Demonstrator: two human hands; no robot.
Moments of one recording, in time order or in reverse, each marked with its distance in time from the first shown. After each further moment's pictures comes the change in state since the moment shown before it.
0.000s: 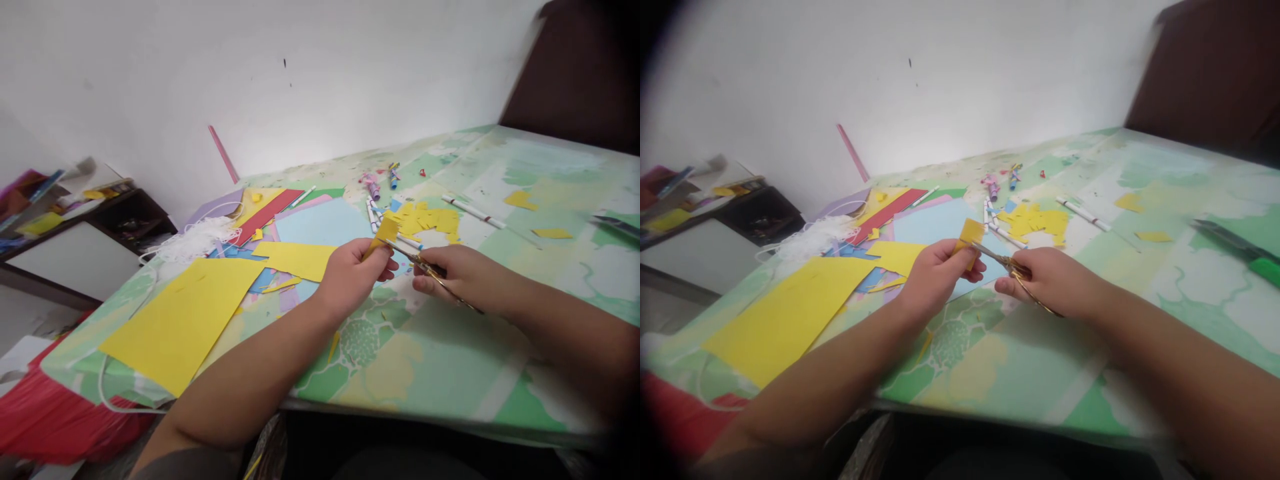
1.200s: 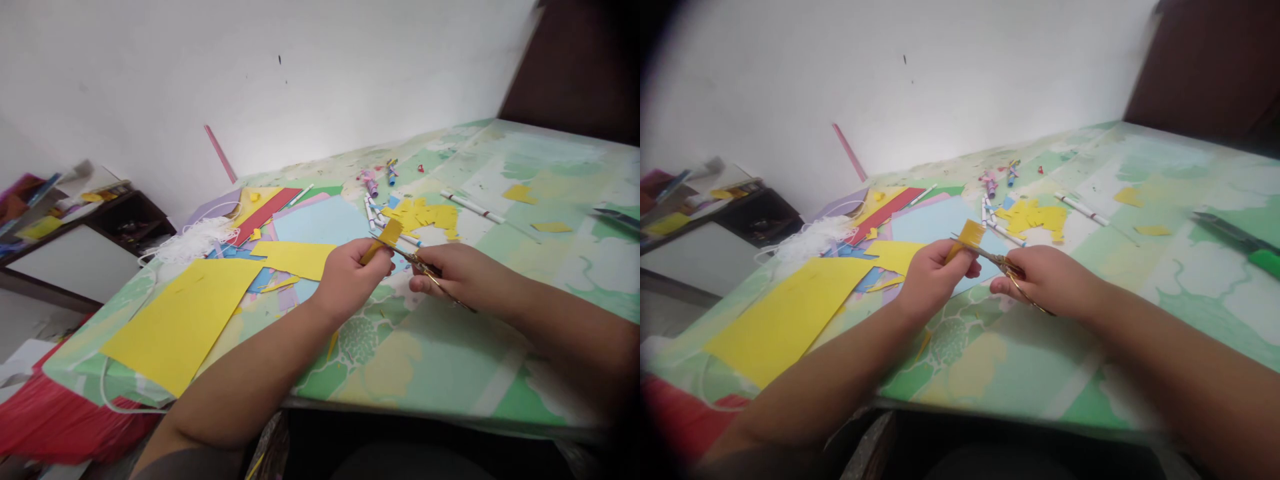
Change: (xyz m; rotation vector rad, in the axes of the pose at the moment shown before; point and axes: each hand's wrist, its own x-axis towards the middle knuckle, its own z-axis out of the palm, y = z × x) left_hand -0.005 -0.001 -0.002 0.257 0.030 0.173; right_hand -0.001 -0.004 0.002 -0.040 0.027 -0.082
